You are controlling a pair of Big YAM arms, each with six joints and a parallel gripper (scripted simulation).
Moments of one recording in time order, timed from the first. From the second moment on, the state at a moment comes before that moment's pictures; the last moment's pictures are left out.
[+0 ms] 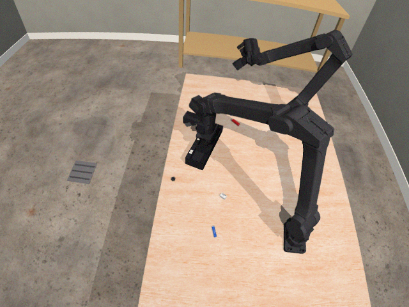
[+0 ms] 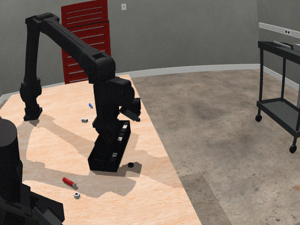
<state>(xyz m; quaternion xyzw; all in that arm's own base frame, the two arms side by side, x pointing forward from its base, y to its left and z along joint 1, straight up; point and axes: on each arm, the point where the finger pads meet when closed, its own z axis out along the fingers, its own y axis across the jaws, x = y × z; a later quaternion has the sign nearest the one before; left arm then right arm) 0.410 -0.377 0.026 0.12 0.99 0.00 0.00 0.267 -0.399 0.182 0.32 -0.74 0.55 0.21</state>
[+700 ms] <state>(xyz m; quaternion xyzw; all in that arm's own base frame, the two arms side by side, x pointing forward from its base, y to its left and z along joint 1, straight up) 0.409 -0.376 0.026 0.12 0.99 0.00 0.00 0.267 -0.399 0.182 0.32 -0.74 0.55 0.21</state>
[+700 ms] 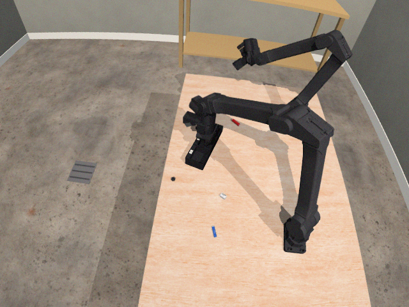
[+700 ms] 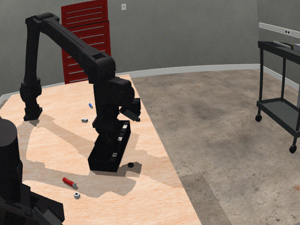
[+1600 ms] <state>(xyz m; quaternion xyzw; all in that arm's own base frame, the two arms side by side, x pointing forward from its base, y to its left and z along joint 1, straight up) 0.400 -0.368 0.043 0.12 0.99 0.01 -0.01 0.267 -0.399 0.182 0.32 -0.74 0.55 0.21</state>
